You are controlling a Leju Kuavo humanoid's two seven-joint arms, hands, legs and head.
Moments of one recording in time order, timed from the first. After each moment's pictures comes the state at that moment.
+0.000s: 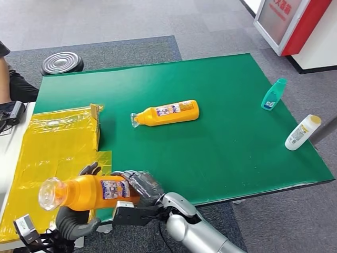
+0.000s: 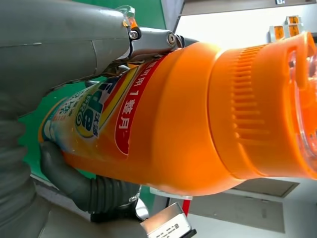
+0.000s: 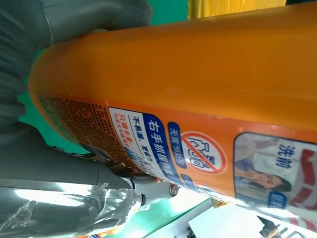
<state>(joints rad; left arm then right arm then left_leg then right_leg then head) 0.17 0.06 -0.20 -1.54 -0.03 -0.50 -0.57 -0.30 0.18 0.69 -0.99 0.59 -0.12 -0.29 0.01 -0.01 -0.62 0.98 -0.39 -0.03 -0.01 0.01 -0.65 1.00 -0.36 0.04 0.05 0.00</state>
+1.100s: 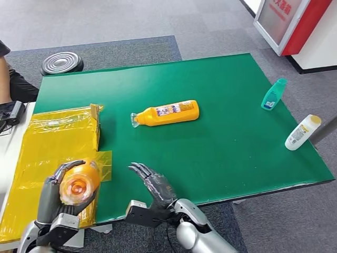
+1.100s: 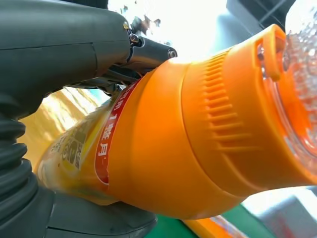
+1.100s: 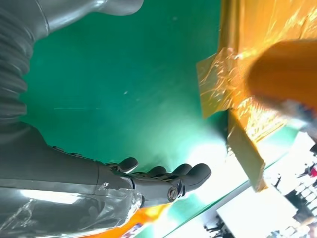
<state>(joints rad) 0.19 0.04 -0.15 -1.73 -0.78 0.23 -0.40 -0.18 0.14 0.59 -1.10 0.65 -0.16 -0.25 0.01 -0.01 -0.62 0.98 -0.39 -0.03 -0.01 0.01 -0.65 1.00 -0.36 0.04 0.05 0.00</state>
